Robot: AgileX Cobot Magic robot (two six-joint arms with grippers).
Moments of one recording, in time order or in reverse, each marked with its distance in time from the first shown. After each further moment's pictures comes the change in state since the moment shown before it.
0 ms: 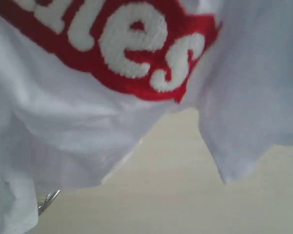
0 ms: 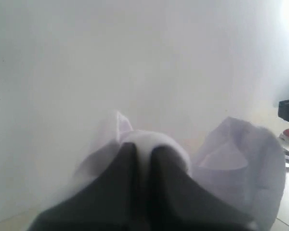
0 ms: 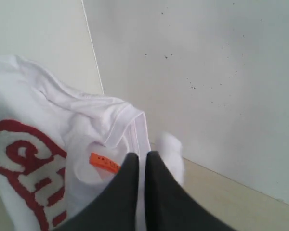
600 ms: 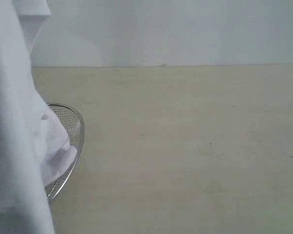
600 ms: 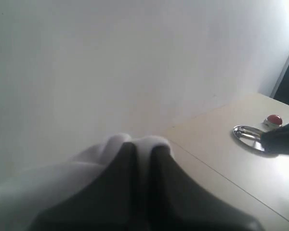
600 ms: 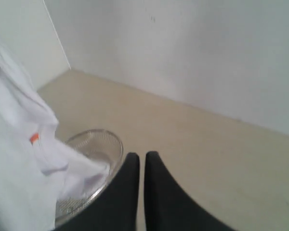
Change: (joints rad) left arm 0.000 0.105 0.000 -0.066 0.040 0.057; right arm 0.000 0.024 0.059 -0.171 0.184 0.138
